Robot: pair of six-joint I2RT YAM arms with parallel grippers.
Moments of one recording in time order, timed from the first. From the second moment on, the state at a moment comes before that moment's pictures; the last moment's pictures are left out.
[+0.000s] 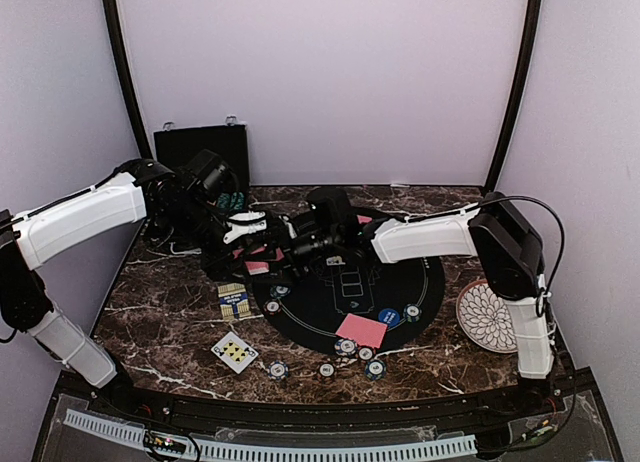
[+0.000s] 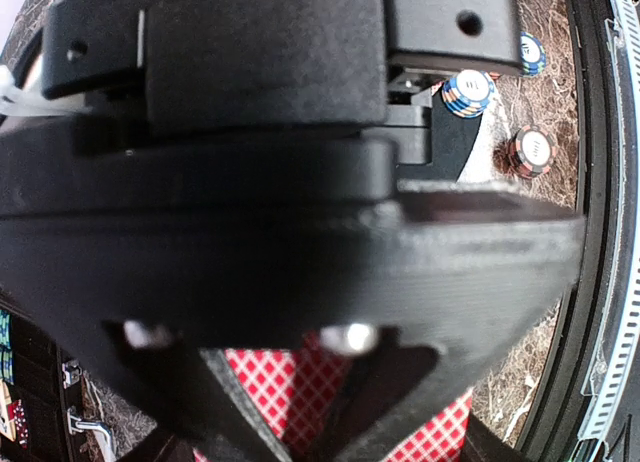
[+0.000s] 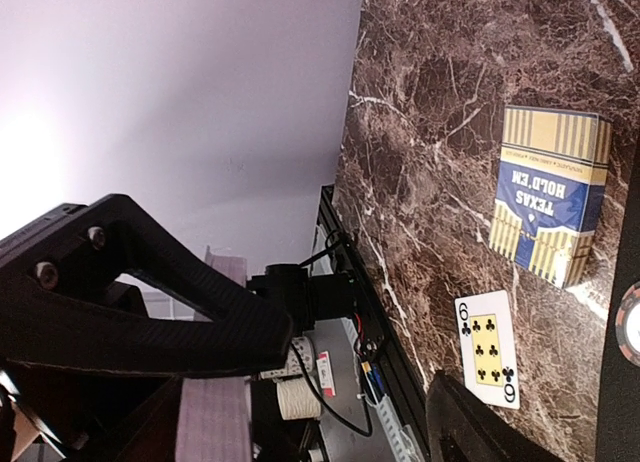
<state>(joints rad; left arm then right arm) -0.66 1.50 1.36 -1.01 0.25 0.64 0.94 2.16 1.56 0.24 -0.82 1.21</state>
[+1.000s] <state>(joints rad) -0.66 1.50 1.36 -1.01 0.25 0.64 0.87 1.99 1.45 0.13 -0.79 1.12</state>
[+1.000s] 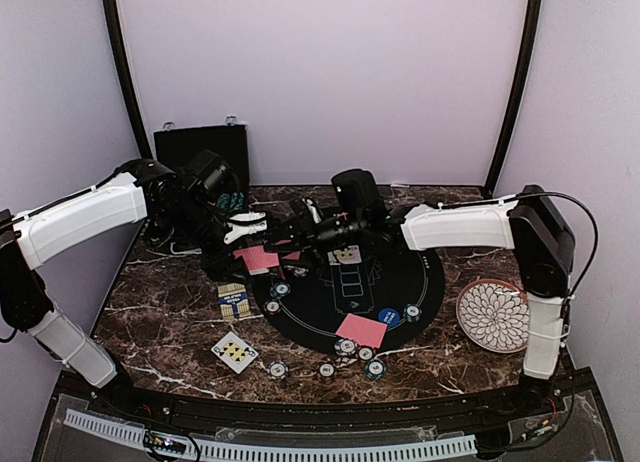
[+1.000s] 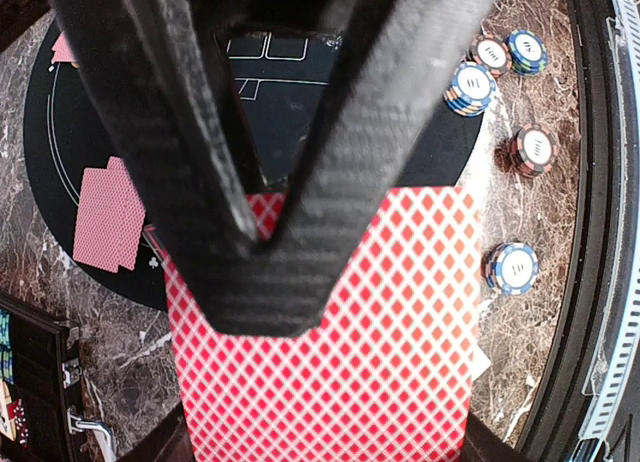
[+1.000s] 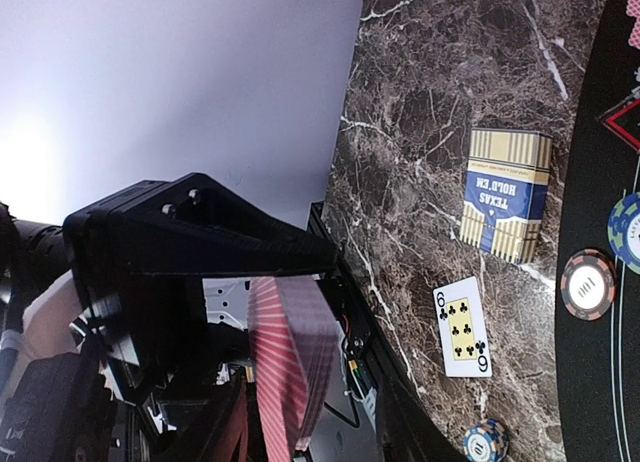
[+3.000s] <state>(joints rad) -0.66 1.50 1.33 -1.01 0.17 0.65 0.66 1.81 1.62 -0.98 0.26 0.55</state>
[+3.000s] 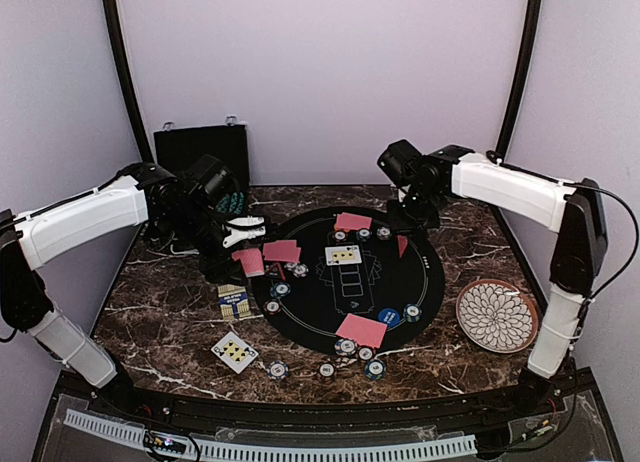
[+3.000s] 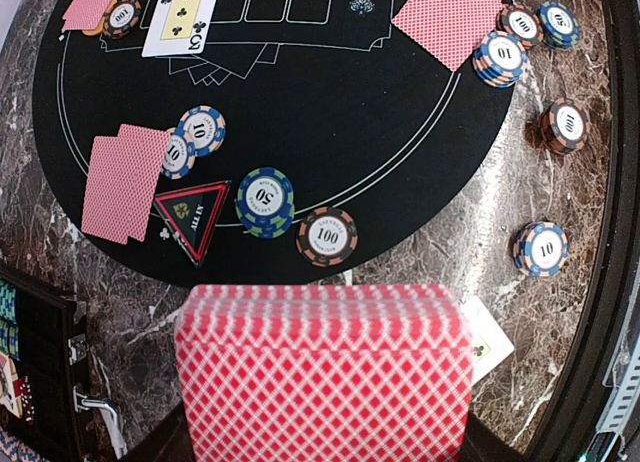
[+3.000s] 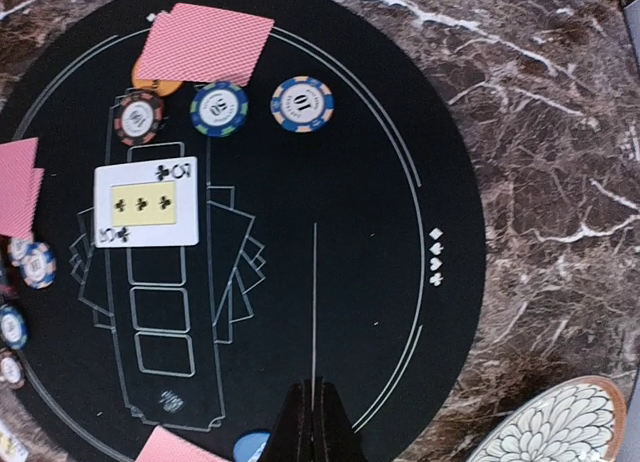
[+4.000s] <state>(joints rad) -0.66 1.50 1.33 -1.01 0.18 0.65 0.87 2.44 2.26 -1.20 0.44 0.55</state>
